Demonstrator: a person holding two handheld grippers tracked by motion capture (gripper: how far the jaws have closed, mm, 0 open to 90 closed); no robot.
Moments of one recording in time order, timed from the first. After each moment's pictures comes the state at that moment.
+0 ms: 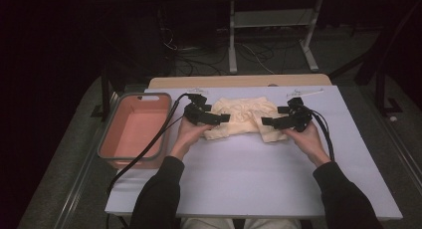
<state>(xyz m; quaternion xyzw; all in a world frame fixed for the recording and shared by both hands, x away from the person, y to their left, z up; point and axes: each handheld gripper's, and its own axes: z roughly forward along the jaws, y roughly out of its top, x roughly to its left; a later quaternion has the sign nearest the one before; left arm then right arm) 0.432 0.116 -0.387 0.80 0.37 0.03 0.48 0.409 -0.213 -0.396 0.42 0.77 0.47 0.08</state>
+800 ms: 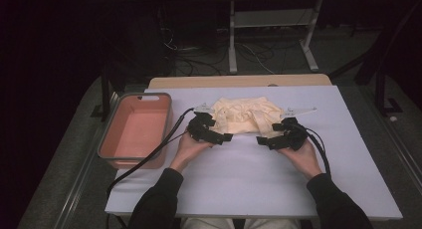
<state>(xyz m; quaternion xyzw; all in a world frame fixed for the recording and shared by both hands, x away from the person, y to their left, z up) 0.403 0.111 -0.416 0.83 0.33 0.03 0.45 0.366 -0.196 -0.419 0.40 0.79 0.46 0.07</state>
